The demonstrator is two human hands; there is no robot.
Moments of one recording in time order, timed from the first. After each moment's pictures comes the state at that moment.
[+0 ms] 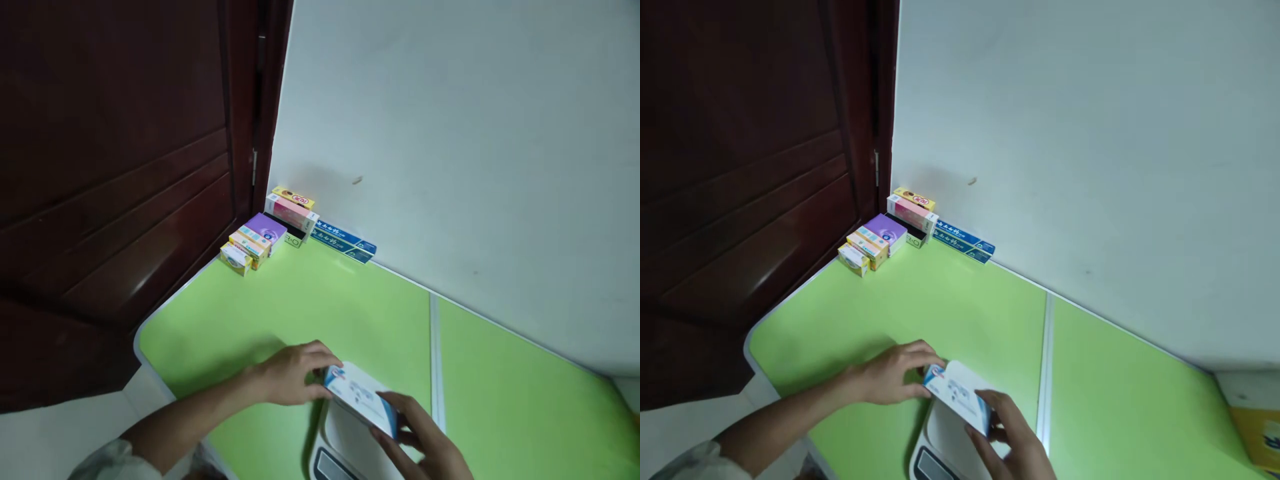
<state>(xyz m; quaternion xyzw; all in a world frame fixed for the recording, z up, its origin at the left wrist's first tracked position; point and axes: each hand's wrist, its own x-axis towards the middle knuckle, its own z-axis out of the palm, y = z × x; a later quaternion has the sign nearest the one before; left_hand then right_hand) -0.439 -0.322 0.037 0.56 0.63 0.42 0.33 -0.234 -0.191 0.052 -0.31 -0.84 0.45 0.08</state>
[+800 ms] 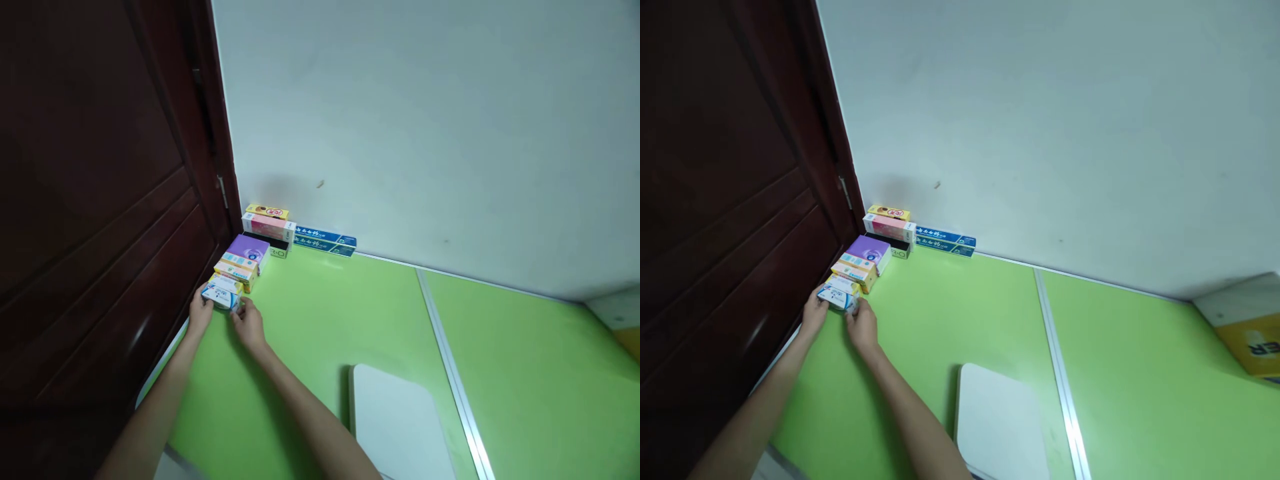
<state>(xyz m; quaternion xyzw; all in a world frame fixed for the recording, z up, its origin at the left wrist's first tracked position) -0.678 -0.371 -0.048 0.14 0.79 0.59 0.06 -0.552 -0.287 -0.032 -0.31 -0.75 0.56 0.16</state>
